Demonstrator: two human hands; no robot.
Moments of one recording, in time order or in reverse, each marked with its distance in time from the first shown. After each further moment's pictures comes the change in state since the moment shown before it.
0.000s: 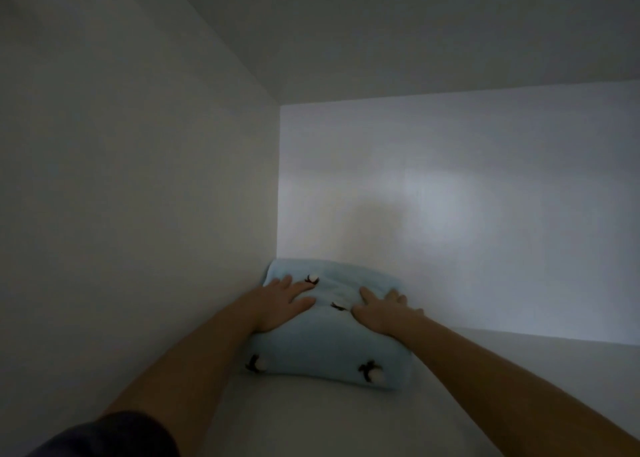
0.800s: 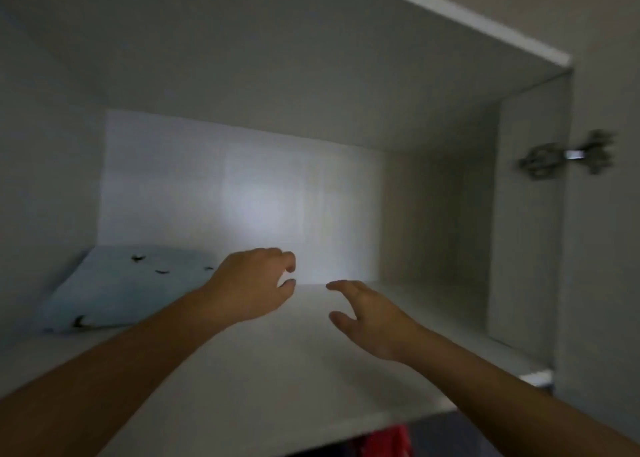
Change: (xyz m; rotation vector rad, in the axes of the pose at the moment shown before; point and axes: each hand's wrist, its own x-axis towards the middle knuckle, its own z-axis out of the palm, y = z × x) left_hand -0.225 0.291 -0.070 -0.052 0.481 0.619; right_hand -0.397 0.151 -0.065 -0.034 0.422 -0.025
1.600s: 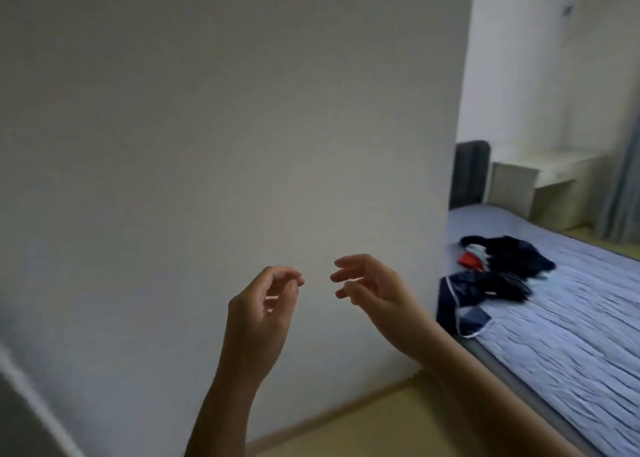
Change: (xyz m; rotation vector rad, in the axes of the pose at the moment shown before) left_hand -0.316 0.792 -0.118 -1.777 -0.507 0.756; right_hand -0.847 0.001 -0.227 0.042 1.005 1.163
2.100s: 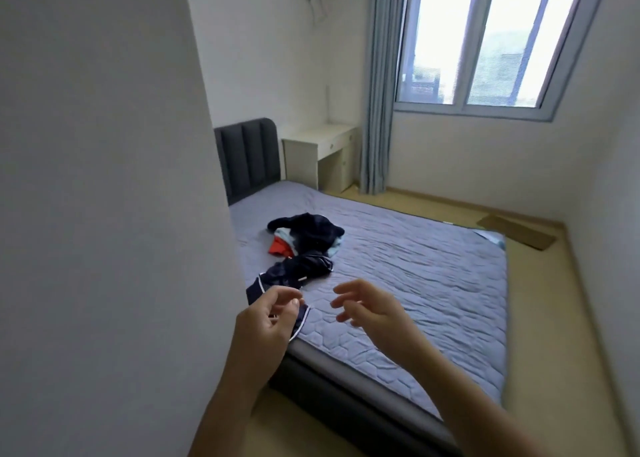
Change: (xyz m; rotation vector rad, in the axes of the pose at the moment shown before) left_hand 0.155 0.005 0.447 -0.352 -0.648 0.044; right_hand 0.024 0.217 -0.326 -0.178 0.531 0.525
